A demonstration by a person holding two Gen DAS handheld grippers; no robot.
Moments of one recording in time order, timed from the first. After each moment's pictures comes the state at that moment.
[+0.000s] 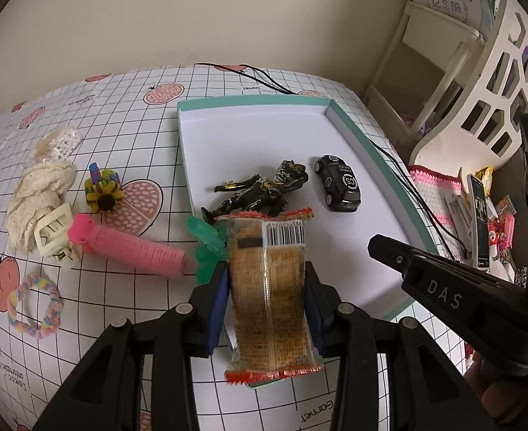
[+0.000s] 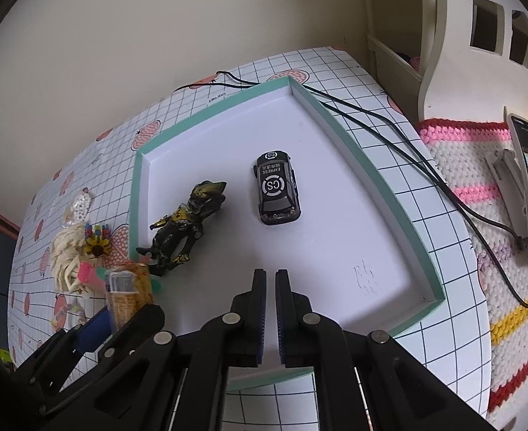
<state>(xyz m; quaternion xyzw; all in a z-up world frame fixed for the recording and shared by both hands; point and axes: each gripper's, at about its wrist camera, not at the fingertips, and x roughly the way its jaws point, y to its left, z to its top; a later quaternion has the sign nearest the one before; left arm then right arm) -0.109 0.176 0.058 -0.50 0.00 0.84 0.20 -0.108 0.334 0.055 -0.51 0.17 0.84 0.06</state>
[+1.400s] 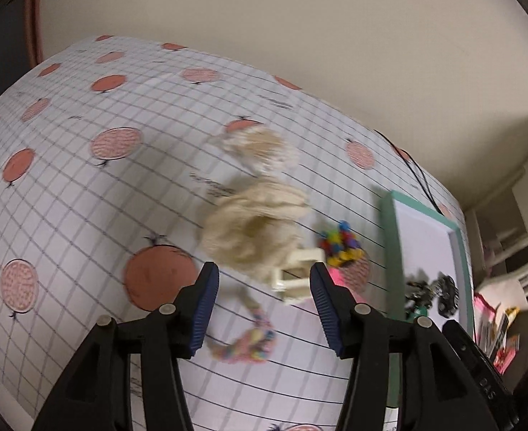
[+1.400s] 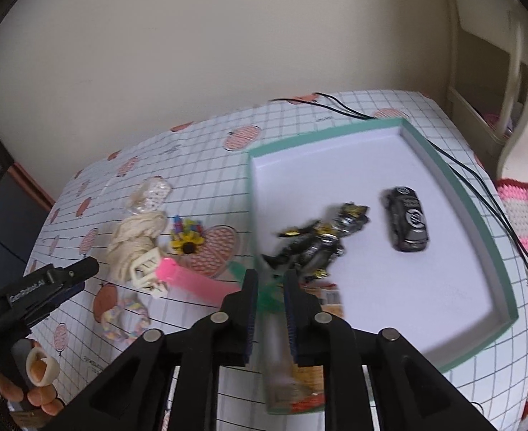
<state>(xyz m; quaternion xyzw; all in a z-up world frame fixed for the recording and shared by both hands) -0.155 -0.035 0.076 -0.49 -0.16 0.86 0.00 -0.121 0.231 0.082 -0.45 0.13 0.88 -0.03</state>
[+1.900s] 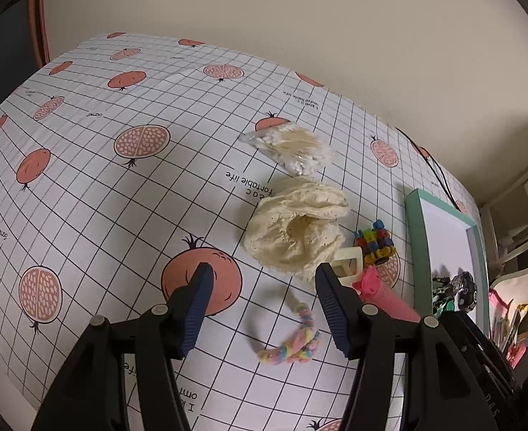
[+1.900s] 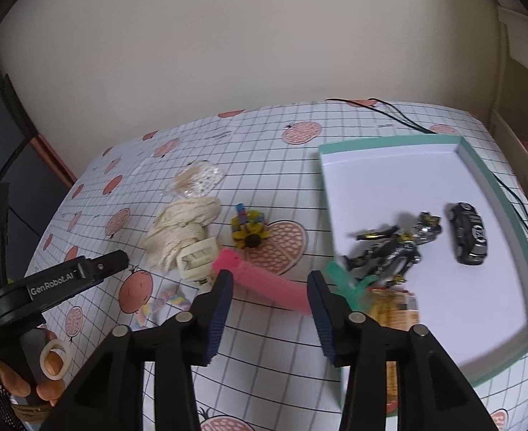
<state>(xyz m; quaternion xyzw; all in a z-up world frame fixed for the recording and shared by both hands) -0.156 -0.058 0.069 -0.50 -0.14 0.85 -0.01 -0.128 0.170 0.079 -0.44 0.09 0.89 -0.09</state>
